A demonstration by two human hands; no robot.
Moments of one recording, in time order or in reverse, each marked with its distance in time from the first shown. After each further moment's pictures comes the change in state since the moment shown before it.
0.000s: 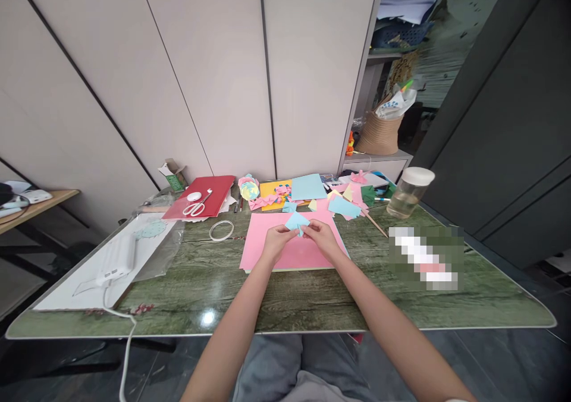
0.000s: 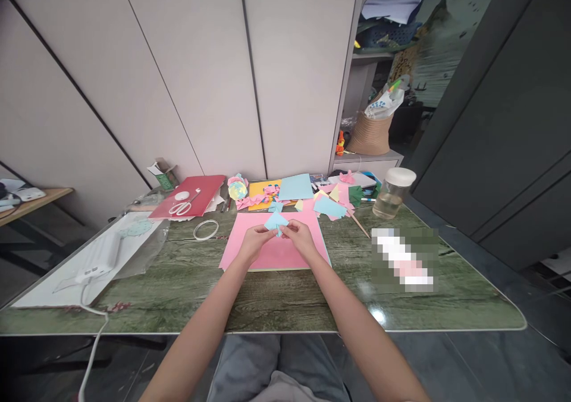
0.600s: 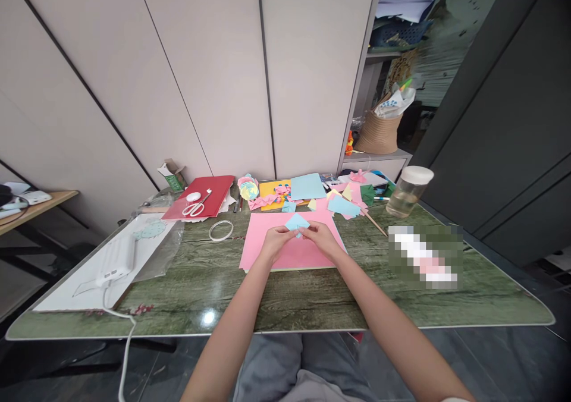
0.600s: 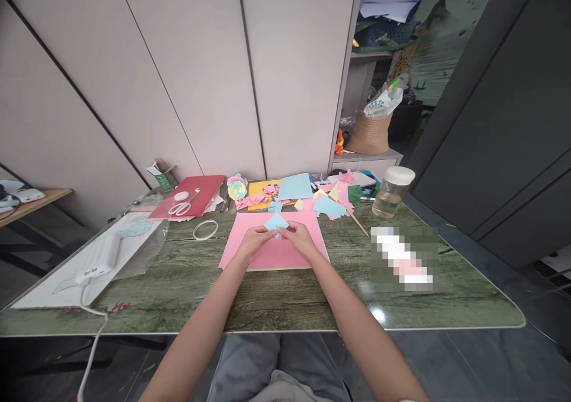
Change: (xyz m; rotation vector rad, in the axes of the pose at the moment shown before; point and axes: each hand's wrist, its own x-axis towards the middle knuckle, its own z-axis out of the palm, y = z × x) left_hand 0.000 0.001 -0.003 -0.021 -0.049 -0.087; right_hand 0.000 0.000 -0.003 -0.080 -0.078 0.004
